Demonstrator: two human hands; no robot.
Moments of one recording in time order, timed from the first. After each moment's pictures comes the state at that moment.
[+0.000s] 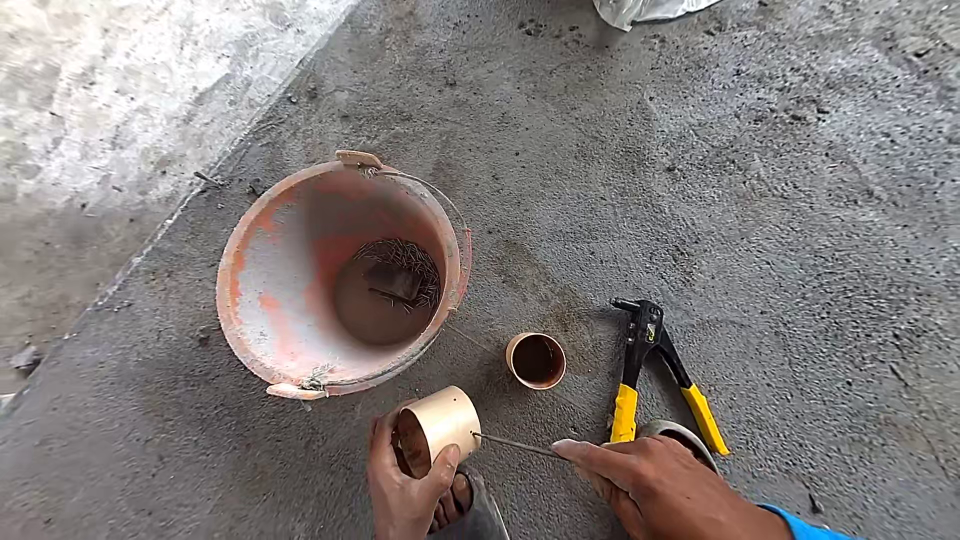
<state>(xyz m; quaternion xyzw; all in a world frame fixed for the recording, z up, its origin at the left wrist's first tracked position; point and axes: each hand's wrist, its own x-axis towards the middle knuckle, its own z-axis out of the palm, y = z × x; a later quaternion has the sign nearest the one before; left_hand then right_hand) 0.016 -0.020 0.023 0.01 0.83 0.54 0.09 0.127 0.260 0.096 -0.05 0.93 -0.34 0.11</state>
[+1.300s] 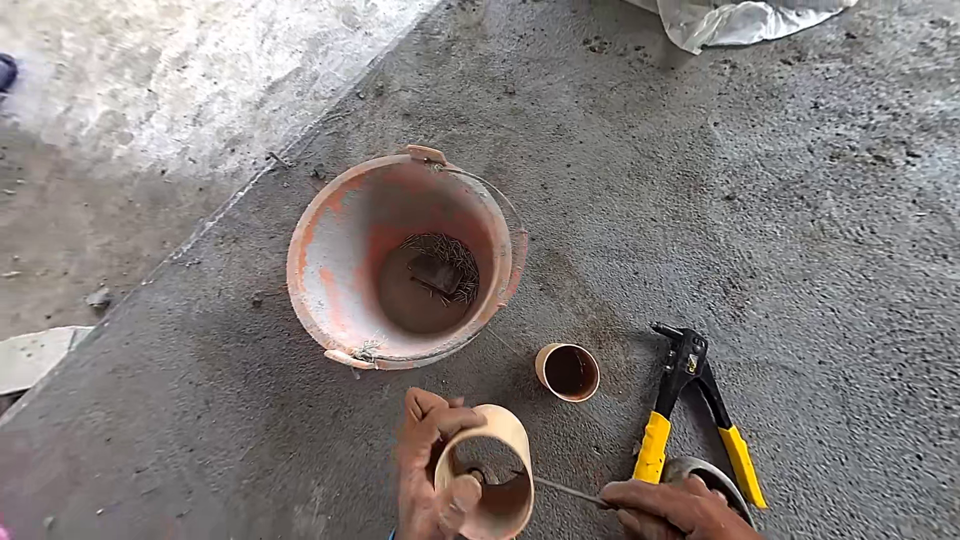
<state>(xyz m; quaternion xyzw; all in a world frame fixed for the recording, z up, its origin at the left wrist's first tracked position) 0.004 -0.007 0.062 0.15 0.69 0.70 0.07 0.139 0.275 0.090 -0.04 0.80 -0.56 0.21</state>
